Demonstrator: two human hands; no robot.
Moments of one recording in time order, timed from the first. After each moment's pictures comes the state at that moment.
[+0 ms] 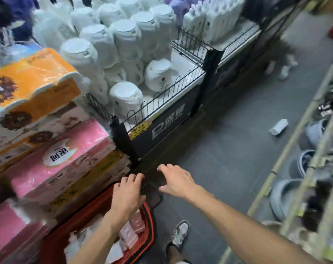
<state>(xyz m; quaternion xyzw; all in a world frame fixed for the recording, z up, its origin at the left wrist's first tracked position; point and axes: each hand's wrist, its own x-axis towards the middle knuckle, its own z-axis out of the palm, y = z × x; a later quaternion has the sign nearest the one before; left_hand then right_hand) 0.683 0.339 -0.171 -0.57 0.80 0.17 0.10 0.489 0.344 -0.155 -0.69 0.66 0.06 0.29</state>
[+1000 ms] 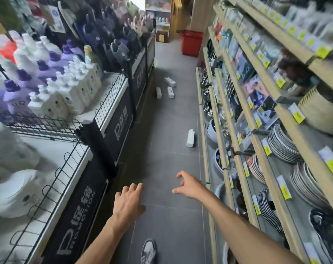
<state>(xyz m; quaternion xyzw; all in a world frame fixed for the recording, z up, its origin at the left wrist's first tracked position) 0.206 0.174 -0.101 -0.28 0.94 0.14 0.11 0.019 0.337 -0.086 -0.24 0.88 -0.18 0.36</state>
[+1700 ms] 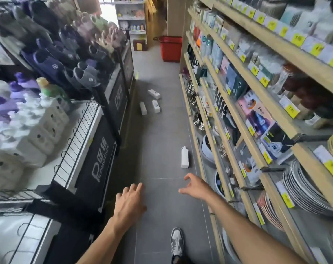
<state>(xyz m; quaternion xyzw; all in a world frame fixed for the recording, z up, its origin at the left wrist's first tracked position) -0.102 0.044 -0.107 -0.22 0.96 0.11 0.12 -0.272 0.250 -0.113 -0.15 0.90 -0.22 0.35</state>
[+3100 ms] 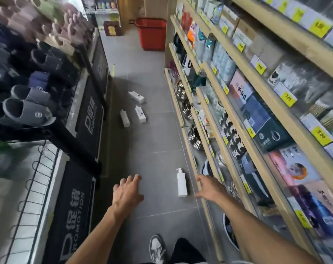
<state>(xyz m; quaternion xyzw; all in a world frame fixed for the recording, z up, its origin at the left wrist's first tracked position) -0.546 -0.198 -0.125 -0.20 0.95 0.13 0.18 -0.672 0.077 -0.126 -0.12 0.94 -0.08 0.32</state>
